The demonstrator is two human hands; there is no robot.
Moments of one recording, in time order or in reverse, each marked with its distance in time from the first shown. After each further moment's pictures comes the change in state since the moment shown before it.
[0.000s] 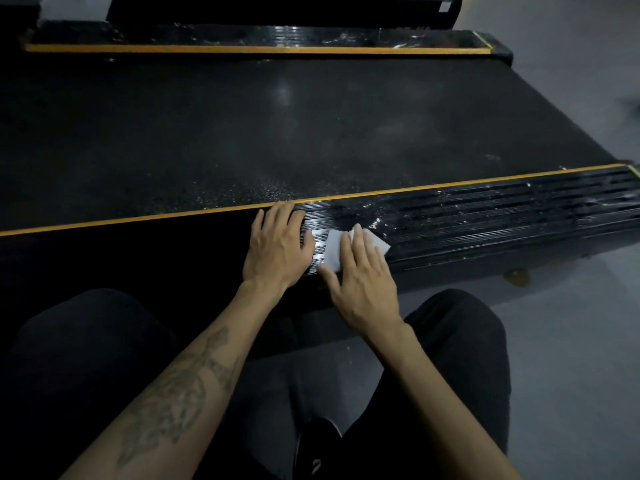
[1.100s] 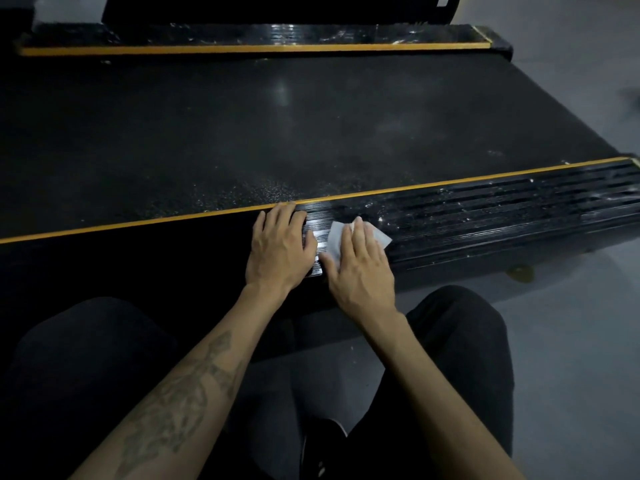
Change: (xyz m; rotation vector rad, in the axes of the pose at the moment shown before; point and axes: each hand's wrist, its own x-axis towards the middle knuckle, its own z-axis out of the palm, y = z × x) left_hand 0.000 -0.001 0.002 -0.013 0.045 0.008; right_hand 0.019 -0.009 0.006 0.015 0.025 0.066
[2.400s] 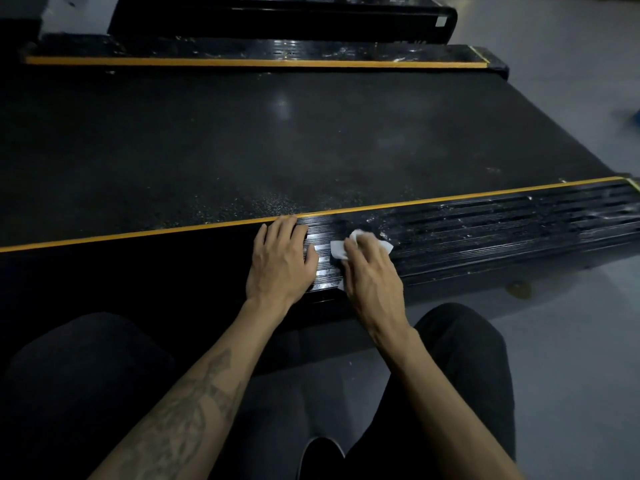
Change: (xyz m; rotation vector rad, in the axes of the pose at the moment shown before) left_hand 0.001 -0.002 0.001 0.015 -0.017 -0.005; right_hand 0.005 0.017 -0.010 0.163 0.346 -0.201
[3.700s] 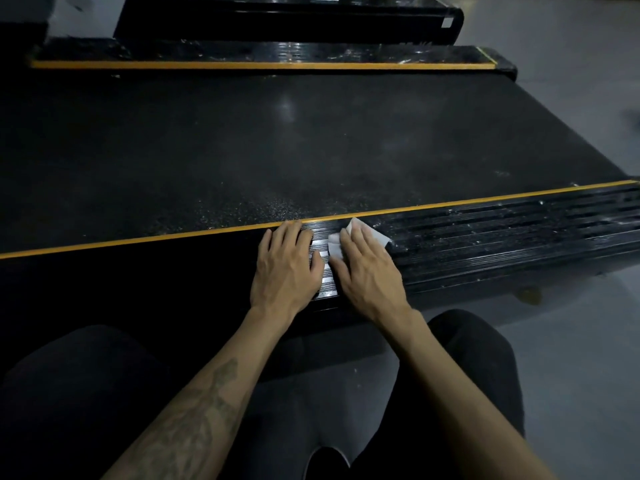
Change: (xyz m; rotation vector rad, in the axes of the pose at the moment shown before) left_hand 0.000 0.000 0.001 0.006 0.022 0.012; right_hand 0.031 0.000 0.007 -0.142 -0.190 -0.056
